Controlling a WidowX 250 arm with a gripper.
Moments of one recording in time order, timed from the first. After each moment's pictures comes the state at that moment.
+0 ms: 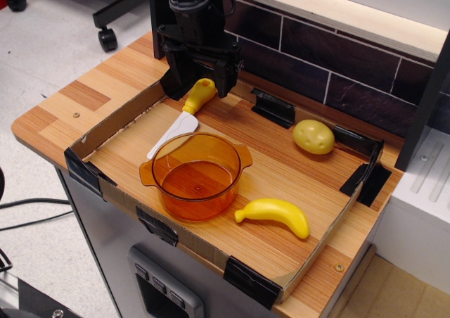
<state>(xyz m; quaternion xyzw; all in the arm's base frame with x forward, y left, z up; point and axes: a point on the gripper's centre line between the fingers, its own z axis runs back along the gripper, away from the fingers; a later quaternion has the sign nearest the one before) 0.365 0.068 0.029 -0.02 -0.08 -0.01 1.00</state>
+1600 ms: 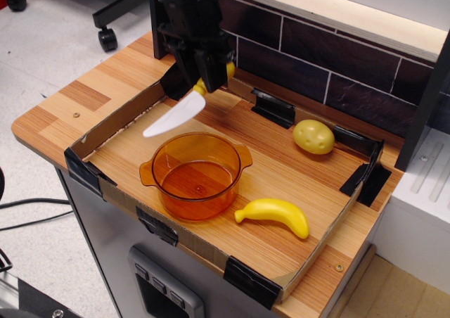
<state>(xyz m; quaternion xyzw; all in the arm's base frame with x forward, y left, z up) 0.350 0.060 0.050 -0.13 -0.05 -0.10 0.99</state>
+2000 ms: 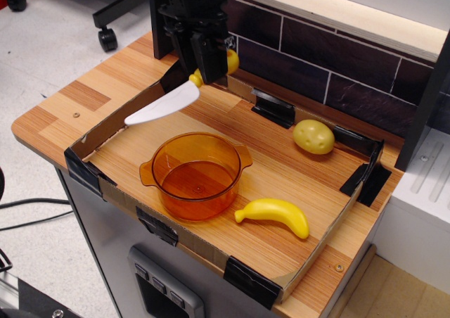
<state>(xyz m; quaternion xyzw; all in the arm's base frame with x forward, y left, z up) 0.318 0.036 0.083 -0.14 0.00 -0.18 0.97</state>
